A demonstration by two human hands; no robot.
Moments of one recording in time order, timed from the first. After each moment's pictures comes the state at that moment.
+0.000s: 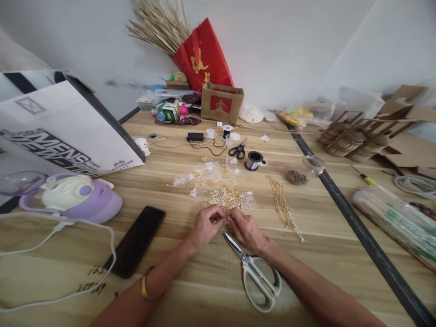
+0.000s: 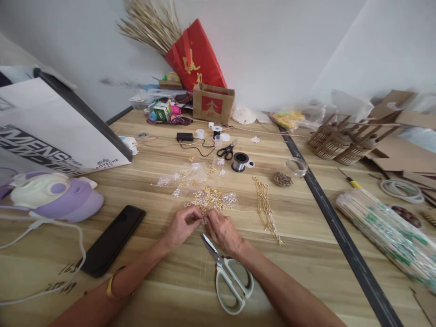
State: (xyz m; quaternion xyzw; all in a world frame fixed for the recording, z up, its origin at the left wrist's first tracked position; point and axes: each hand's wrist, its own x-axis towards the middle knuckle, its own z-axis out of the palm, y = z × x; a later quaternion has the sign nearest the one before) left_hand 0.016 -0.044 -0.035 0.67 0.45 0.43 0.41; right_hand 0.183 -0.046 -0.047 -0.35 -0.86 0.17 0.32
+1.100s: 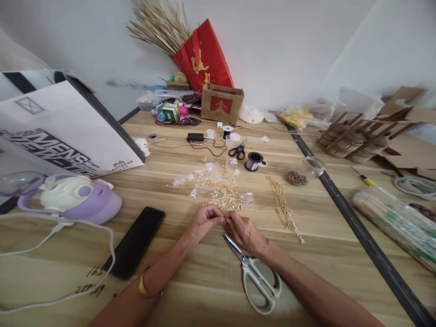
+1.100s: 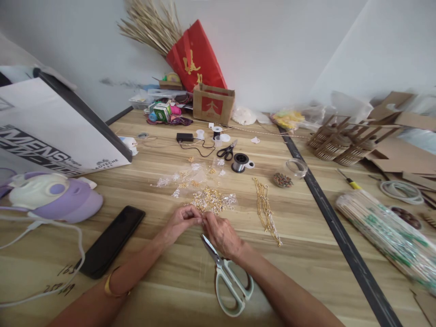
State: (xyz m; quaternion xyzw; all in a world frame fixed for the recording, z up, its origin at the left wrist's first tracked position) left_hand 0.009 -0.033 -0.040 0.49 0.43 0.42 0.63; right_hand 0.182 -0.048 -0.051 -0.35 -0.89 0.16 0.26
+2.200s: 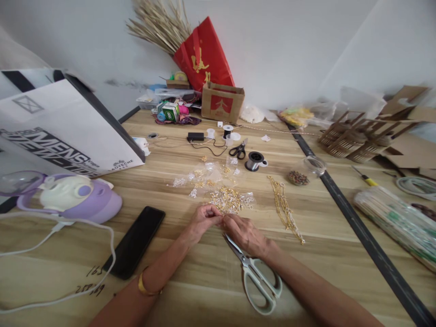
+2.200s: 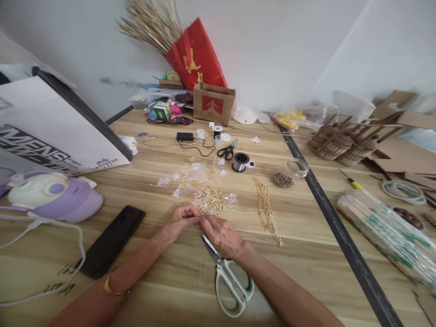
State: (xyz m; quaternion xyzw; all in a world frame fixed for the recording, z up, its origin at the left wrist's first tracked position) left_hand 0.006 -0.032 -0.037 0.44 0.44 0.42 0.66; right_hand 0.186 -0.048 -0.044 -0.28 -0.93 0.07 0.21
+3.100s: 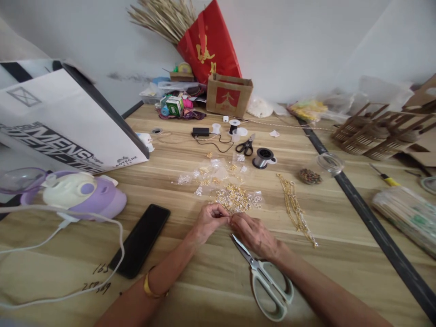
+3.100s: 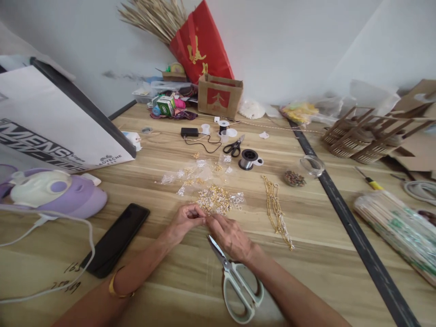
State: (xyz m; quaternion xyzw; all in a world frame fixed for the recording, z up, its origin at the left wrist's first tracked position) left_hand 0.008 -0.033 -0.035 0.44 0.46 0.44 0.64; right_hand 0.188 -0.045 -0.052 -0.28 -0.91 0.12 0.27
